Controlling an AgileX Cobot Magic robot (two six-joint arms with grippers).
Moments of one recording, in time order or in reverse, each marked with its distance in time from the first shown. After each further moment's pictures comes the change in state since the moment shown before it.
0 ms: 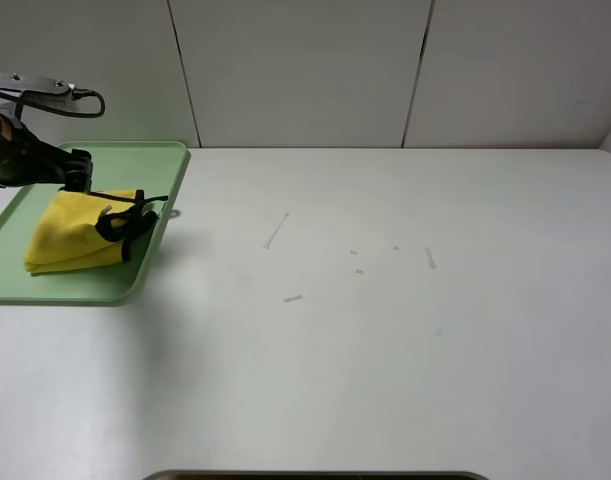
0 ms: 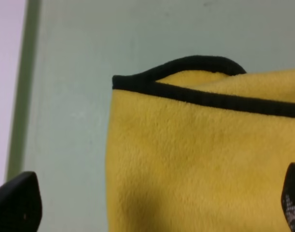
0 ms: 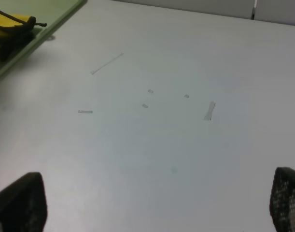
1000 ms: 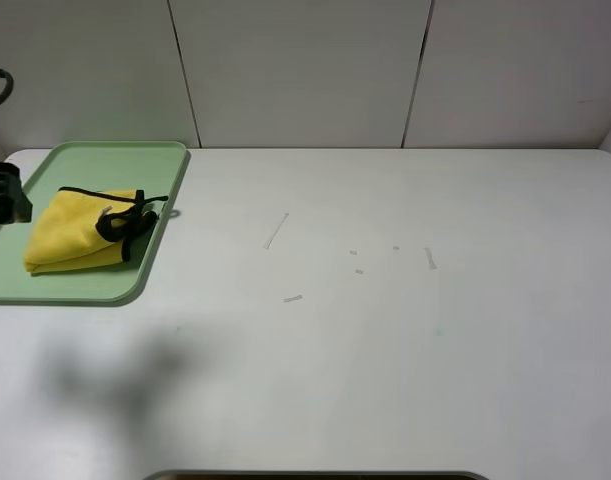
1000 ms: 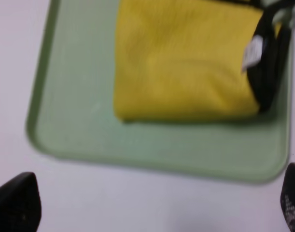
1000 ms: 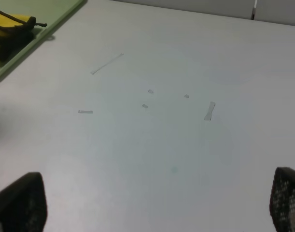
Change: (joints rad) left arm -0.172 -0.651 0.298 -0.178 0.393 0.001; right arm 0.000 0.000 0.000 0.000 0.000 0.000
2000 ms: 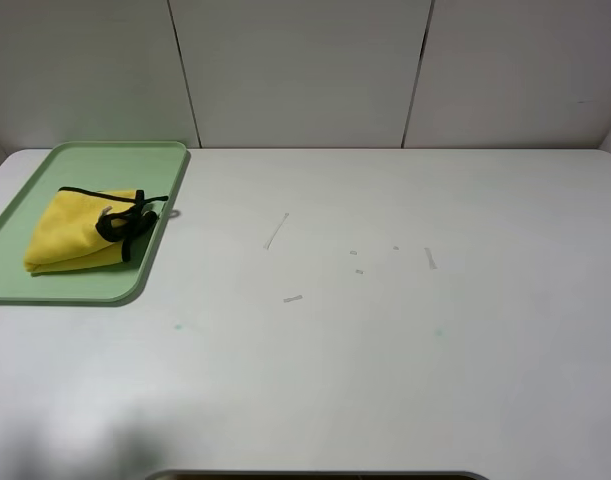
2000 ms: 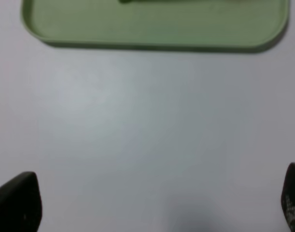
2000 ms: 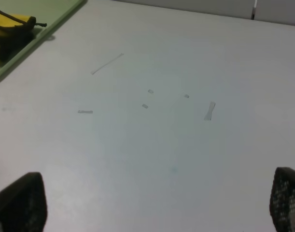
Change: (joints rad) left arm -0.107 -0.378 0.179 -0.115 0.228 0.069; right arm 0.000 0.000 0.000 0.000 0.000 0.000
